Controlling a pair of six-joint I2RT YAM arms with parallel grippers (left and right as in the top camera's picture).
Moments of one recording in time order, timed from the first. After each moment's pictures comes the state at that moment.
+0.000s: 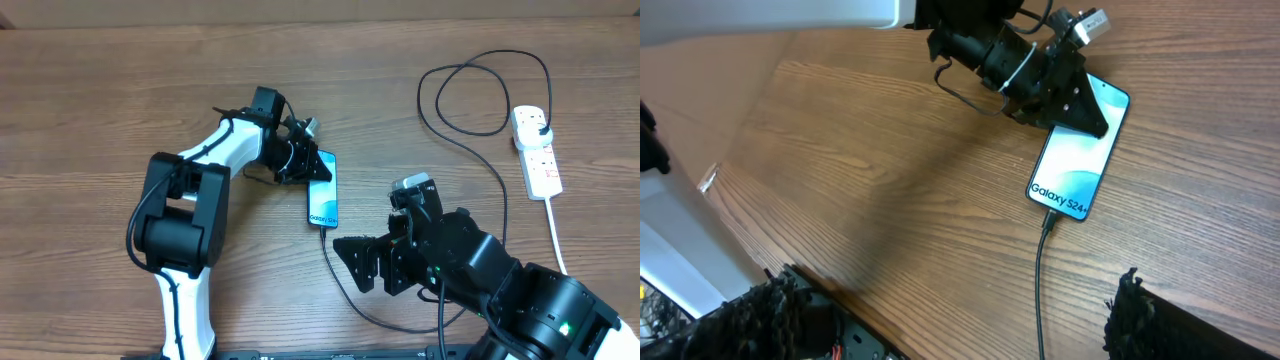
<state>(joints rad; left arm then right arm) -0.27 2.18 1.41 -0.66 0.82 -0.22 0.92 0.92 1.15 -0.90 0.03 0.62</state>
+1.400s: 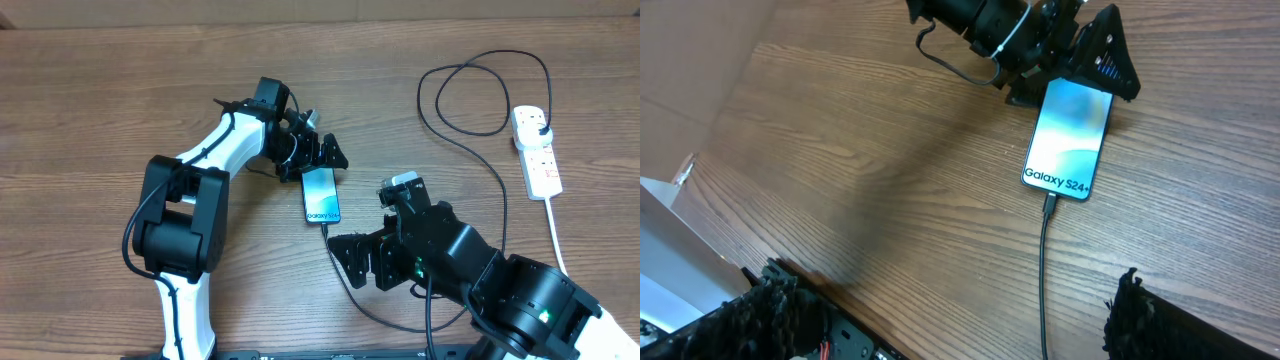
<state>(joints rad) -0.28 2.15 1.47 -0.71 0.73 -0.31 0.92 0.97 1.15 -0.91 0.03 0.62</state>
